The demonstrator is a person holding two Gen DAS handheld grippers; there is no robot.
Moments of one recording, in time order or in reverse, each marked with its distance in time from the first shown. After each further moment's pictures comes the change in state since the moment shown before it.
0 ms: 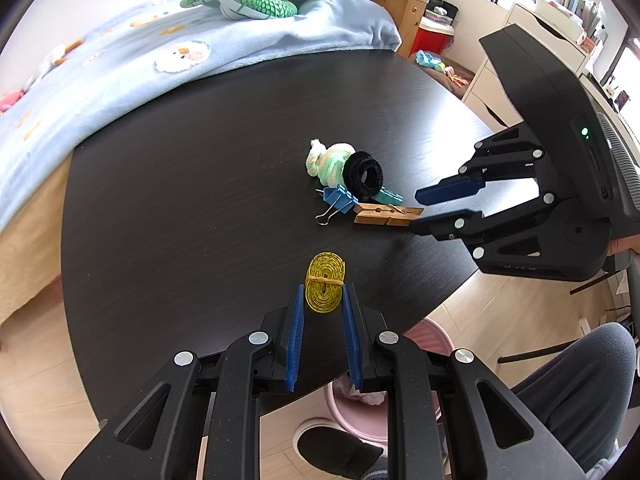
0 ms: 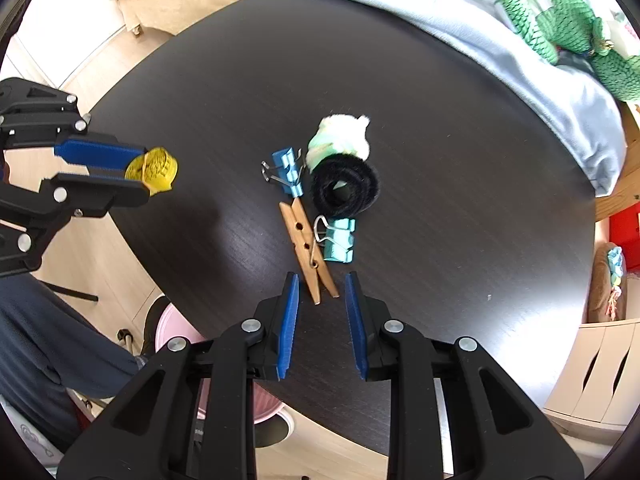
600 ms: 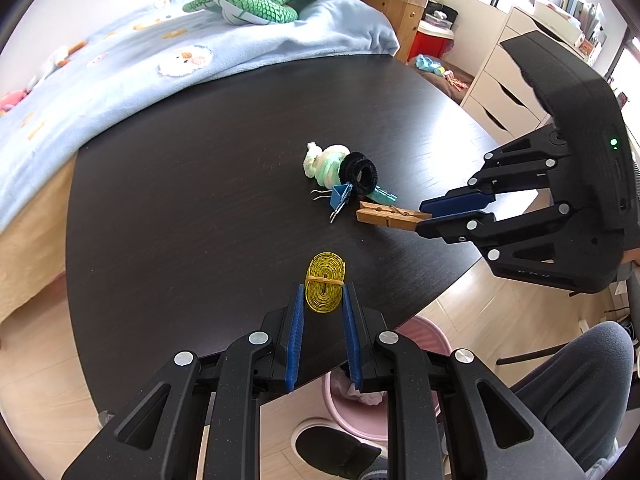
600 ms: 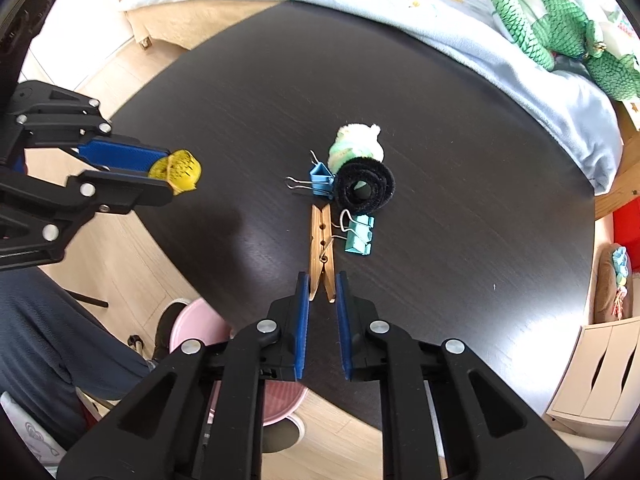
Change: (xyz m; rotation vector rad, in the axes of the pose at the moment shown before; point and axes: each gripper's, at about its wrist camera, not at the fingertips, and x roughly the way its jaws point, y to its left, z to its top) left arm -0.008 -0.004 -0.005 -0.001 -0.017 0.004; right arm -0.024 0.010 -0.013 0.017 -0.079 0.023
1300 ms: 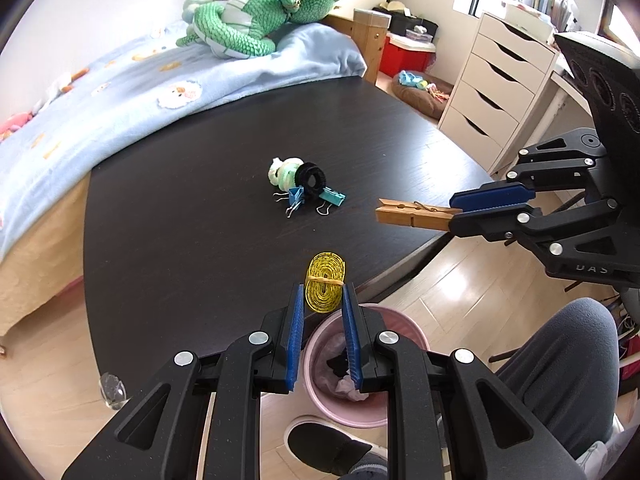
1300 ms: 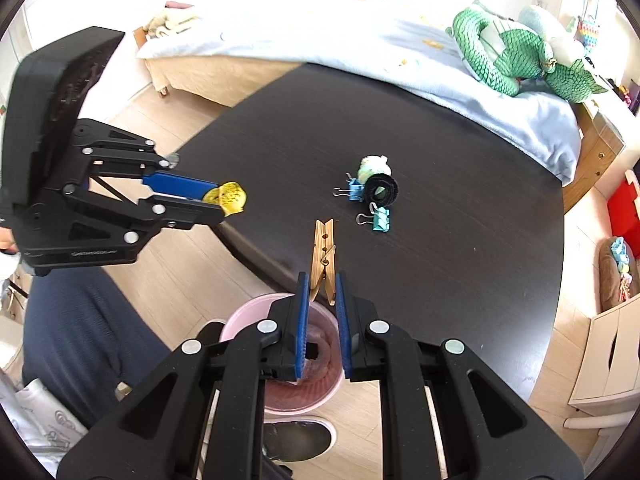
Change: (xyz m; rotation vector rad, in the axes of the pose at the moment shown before) left arm -0.050 -0.041 -0.032 0.047 -0.090 0.010; right arm -0.094 0.033 -0.057 0.044 -0.193 0.029
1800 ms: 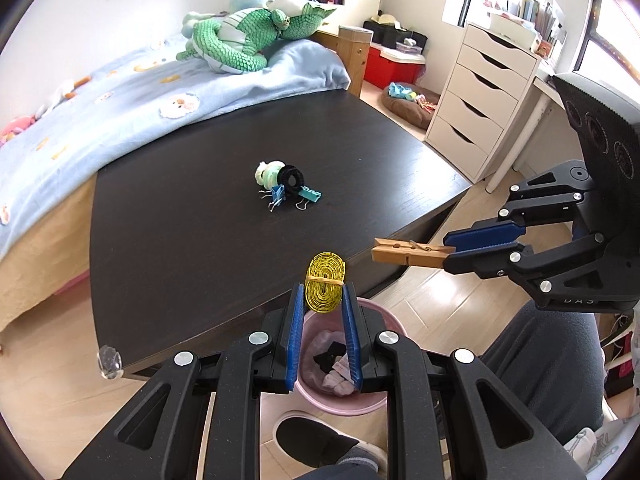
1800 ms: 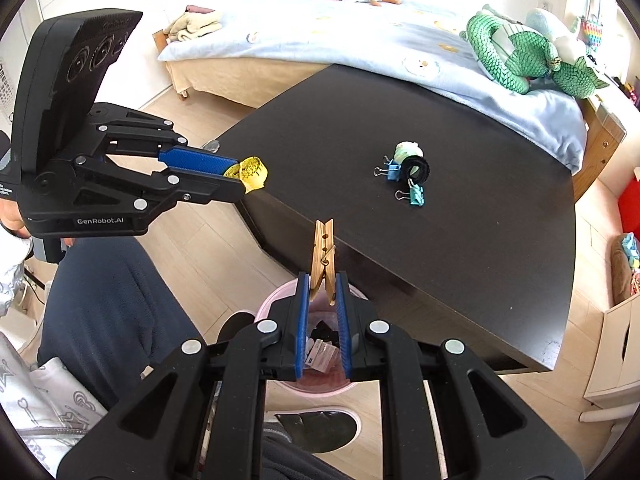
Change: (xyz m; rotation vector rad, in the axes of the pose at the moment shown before) left arm -0.034 -0.020 -0.022 0.001 -0.047 -0.017; right arm -0.022 0.030 -0.036 -0.002 -0.019 0.055
